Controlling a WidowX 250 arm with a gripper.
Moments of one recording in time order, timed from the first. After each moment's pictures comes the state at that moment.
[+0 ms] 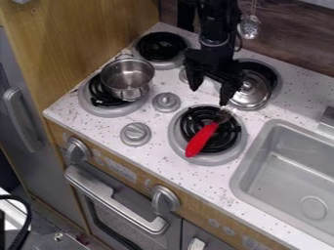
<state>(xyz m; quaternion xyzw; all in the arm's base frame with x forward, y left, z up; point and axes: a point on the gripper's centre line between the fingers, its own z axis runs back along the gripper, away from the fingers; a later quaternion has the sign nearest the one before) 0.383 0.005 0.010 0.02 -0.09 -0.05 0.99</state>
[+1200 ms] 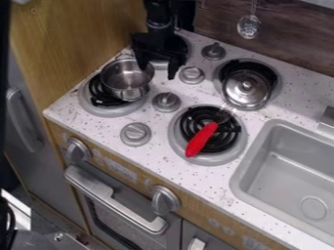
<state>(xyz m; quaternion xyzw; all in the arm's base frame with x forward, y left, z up) 0.412 0.130 -0.015 0.07 -0.09 0.10 0.99</state>
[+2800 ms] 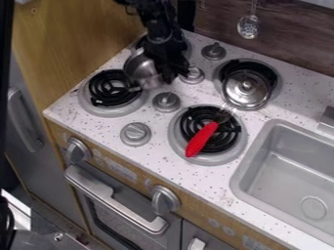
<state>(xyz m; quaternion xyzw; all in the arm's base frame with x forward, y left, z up) 0.429 0.116 -0.017 0.03 -0.17 -0.09 0.98</state>
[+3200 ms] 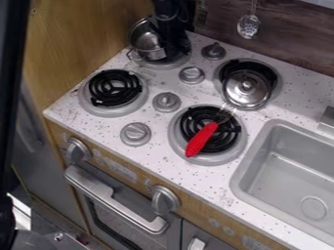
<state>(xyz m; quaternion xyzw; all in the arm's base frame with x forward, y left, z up) 0.471 0.133 -0.006 0.10 -0.18 -0.12 0.97</state>
